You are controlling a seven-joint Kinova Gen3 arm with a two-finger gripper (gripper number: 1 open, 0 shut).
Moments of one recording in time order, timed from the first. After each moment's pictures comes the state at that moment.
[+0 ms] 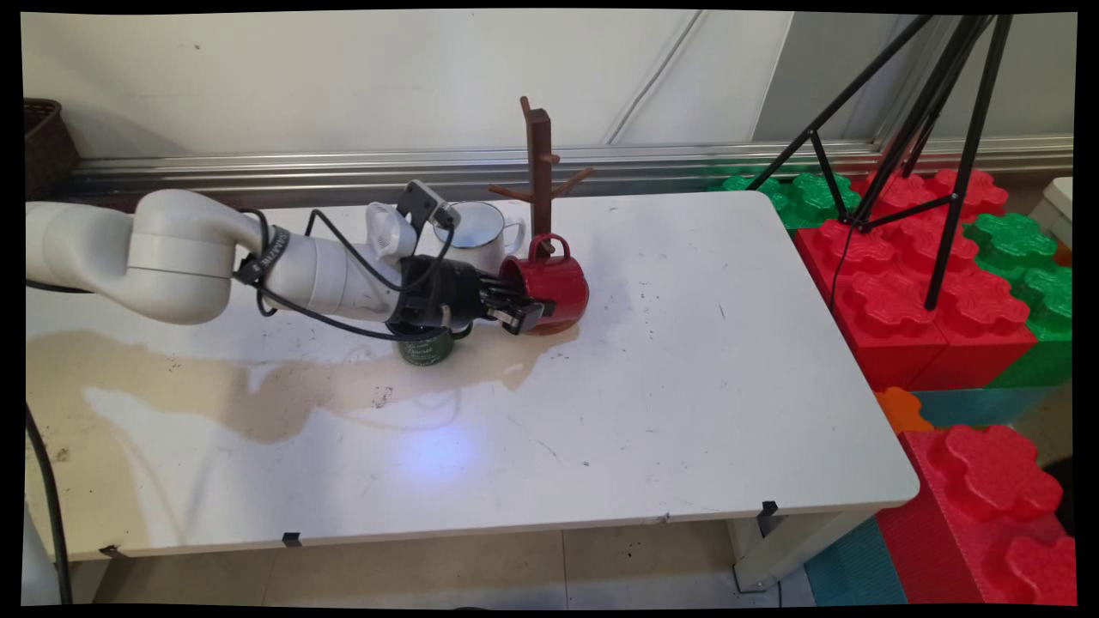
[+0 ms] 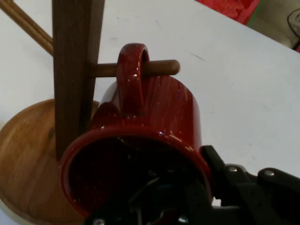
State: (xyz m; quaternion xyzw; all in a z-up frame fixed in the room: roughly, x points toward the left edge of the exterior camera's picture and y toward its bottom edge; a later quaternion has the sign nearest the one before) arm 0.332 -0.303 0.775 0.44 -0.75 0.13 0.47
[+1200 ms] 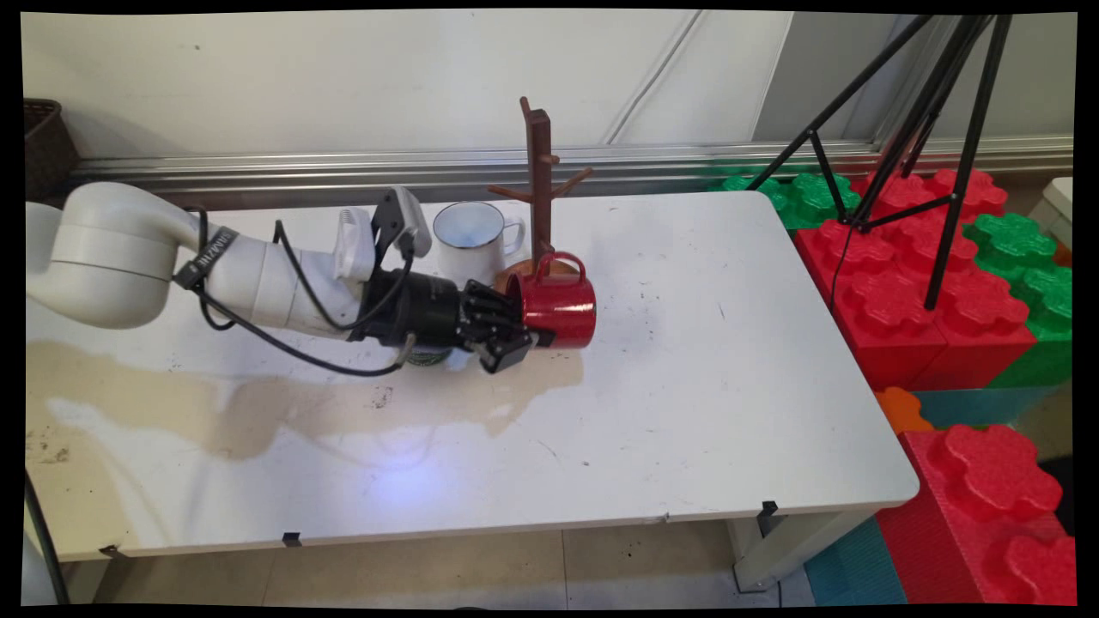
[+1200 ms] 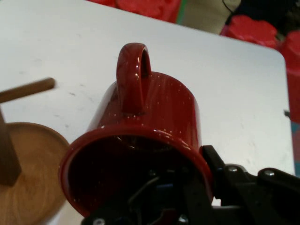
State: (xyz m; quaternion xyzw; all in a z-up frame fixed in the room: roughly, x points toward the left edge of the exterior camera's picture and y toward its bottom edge) arm 0.335 -0.259 0.803 0.32 -0.80 0.12 0.49
